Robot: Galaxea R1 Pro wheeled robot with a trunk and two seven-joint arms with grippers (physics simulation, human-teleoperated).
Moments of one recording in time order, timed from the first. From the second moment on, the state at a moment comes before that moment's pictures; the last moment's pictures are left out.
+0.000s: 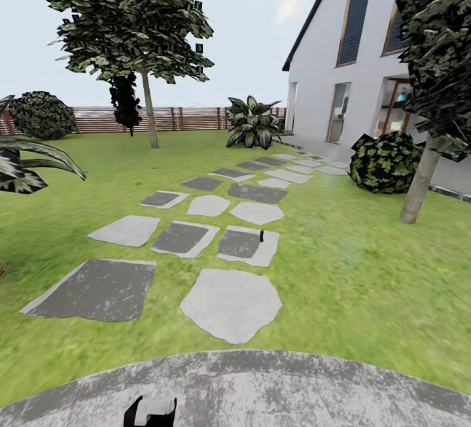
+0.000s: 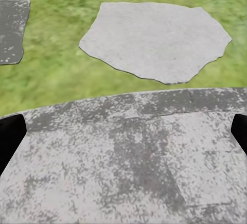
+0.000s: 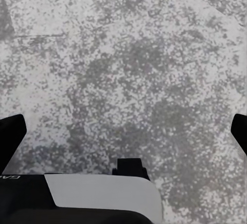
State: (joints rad) left arm -0.23 -0.02 0.01 -0.40 -0.06 -0.45 0.00; right arm 0.00 -0.01 -0.01 -0.35 0.00 -0.21 -0.01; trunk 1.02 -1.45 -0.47
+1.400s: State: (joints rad) left arm -0.27 -0.02 0.01 -0.49 -0.06 -0.45 0.00; right arm 0.00 -0.01 -0.01 -0.63 0.00 -0.20 0.00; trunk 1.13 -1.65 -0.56
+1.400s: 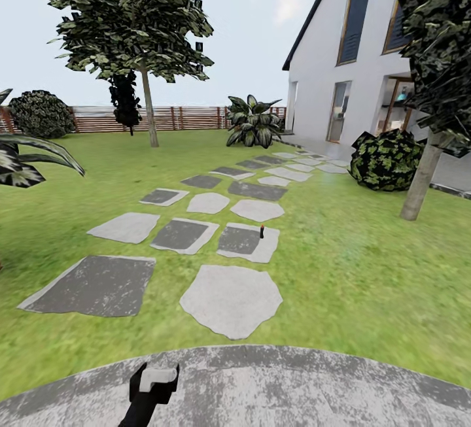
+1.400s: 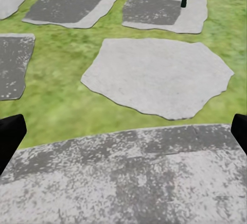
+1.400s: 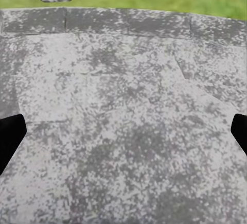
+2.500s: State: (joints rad) left arm -0.27 -0.02 0.01 -0.49 -0.06 -0.45 0.00; right arm 0.00 -0.01 -0.01 -0.63 -0.01 -0.20 0.00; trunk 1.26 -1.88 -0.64
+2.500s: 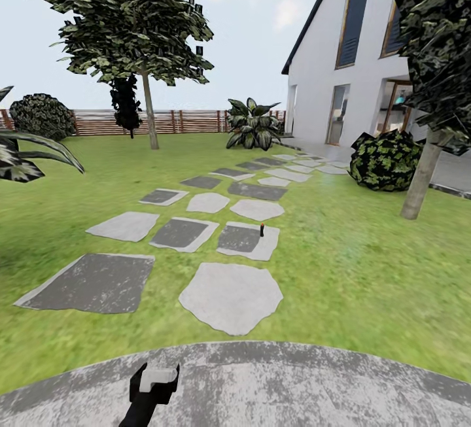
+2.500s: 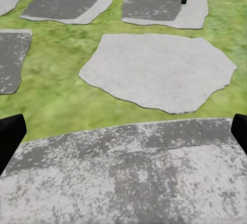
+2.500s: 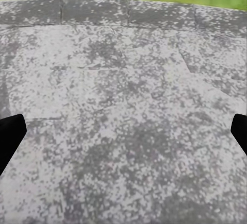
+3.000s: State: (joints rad) left arm -0.27 -0.02 0.01 -0.49 -0.06 -0.45 0.00; right arm 0.00 -0.01 -0.01 -0.63 -0.01 -0.20 0.00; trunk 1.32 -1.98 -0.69
